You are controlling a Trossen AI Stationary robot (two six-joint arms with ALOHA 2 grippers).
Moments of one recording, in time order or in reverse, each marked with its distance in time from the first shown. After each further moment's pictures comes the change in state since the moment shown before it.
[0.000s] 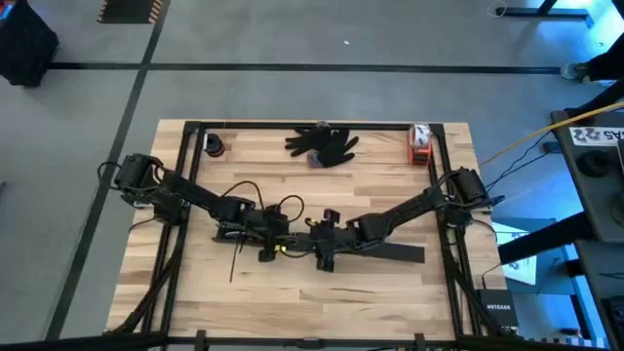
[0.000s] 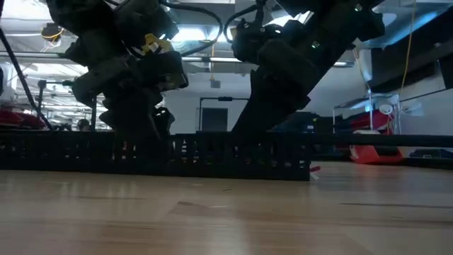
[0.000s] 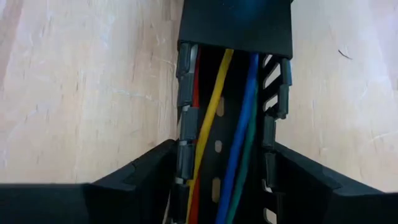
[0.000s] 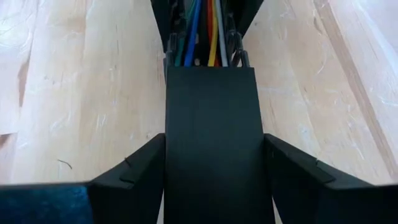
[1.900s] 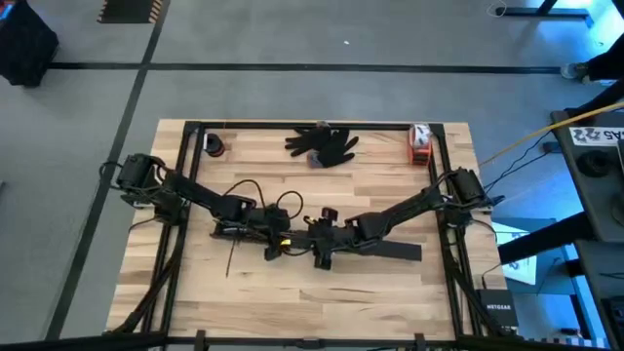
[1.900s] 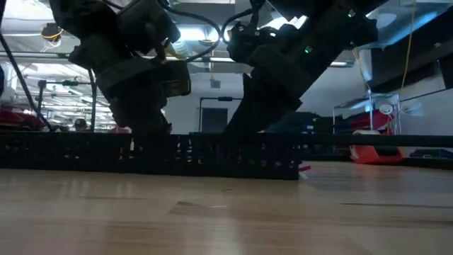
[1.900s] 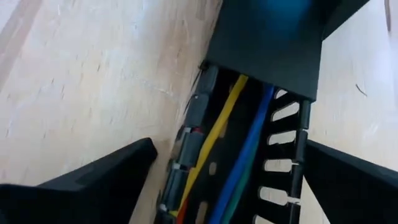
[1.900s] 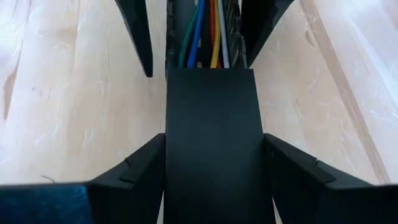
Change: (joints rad) left arm 0.024 0.002 -0.003 0.024 -0.006 -0.219; right arm -0.003 0.005 0.000 0.034 0.005 -0.023
